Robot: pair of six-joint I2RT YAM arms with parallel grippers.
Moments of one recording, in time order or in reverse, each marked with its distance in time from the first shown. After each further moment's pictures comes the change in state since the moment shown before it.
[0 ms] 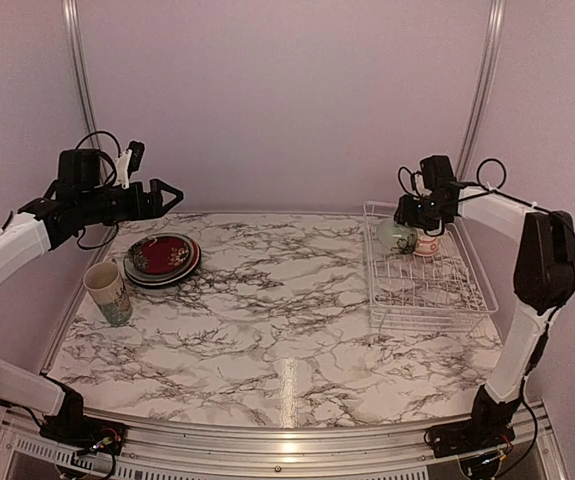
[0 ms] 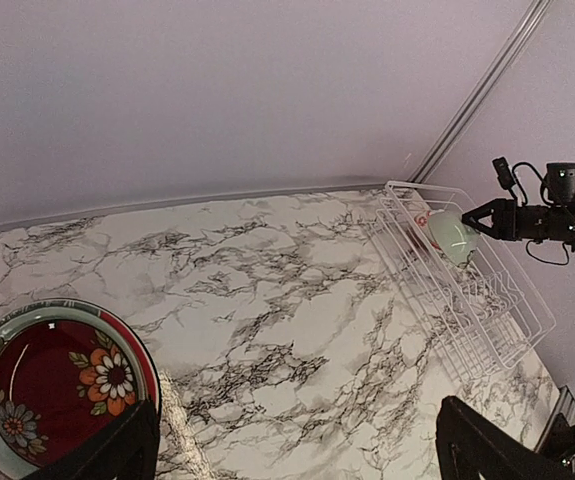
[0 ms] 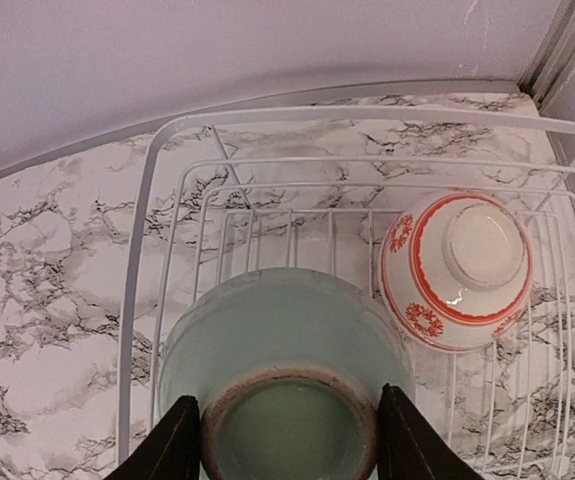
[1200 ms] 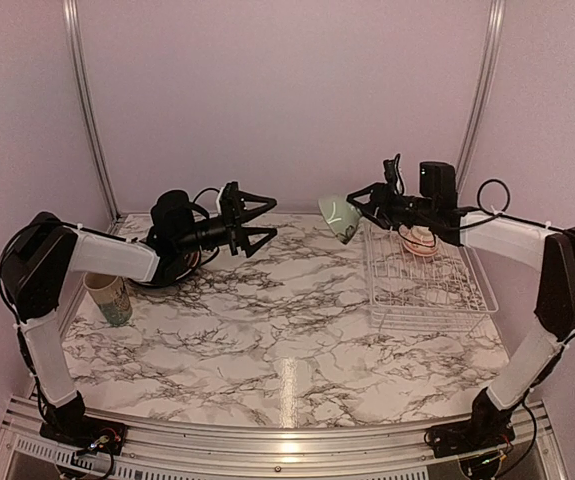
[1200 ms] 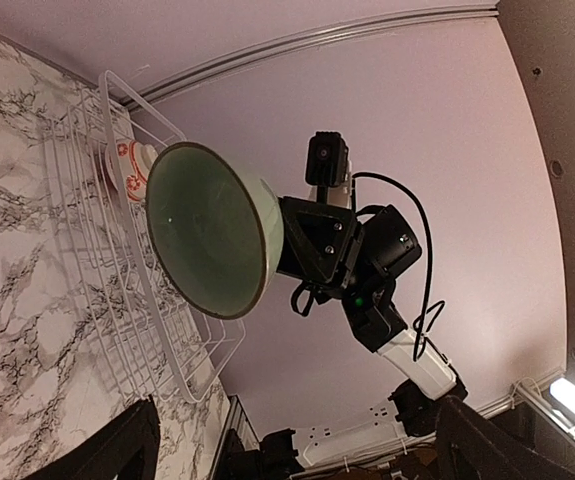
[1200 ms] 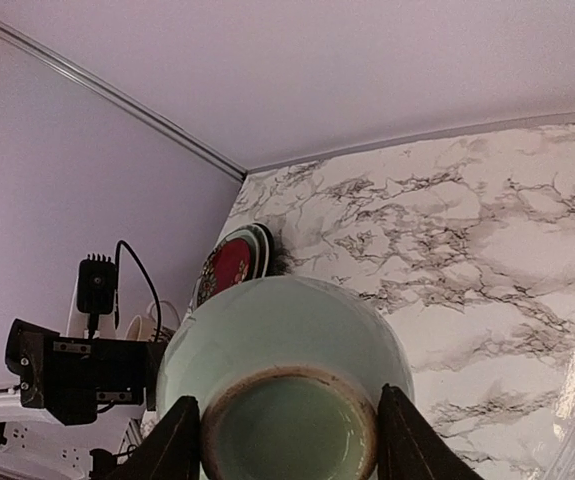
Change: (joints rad) left arm -0.323 0.599 -0.049 1.155 0.298 -1.090; right arm 0.115 -0.243 -0.341 0.560 -0.653 0.406
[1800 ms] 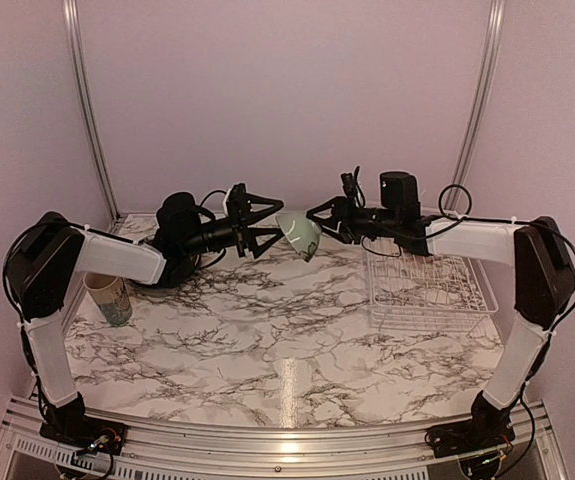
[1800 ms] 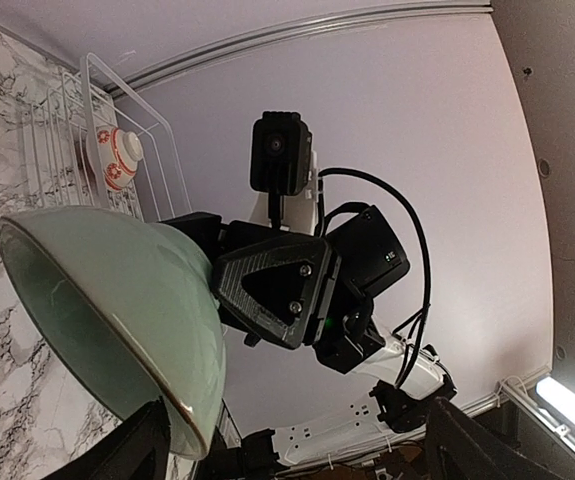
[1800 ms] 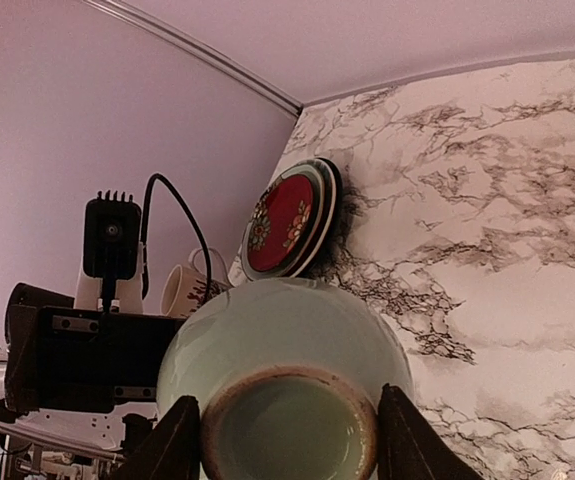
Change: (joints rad) left arm -0.034 0.030 0.018 0.061 -0.008 -0.061; right arm 0.194 0.149 0.032 0.126 -0.033 0.106
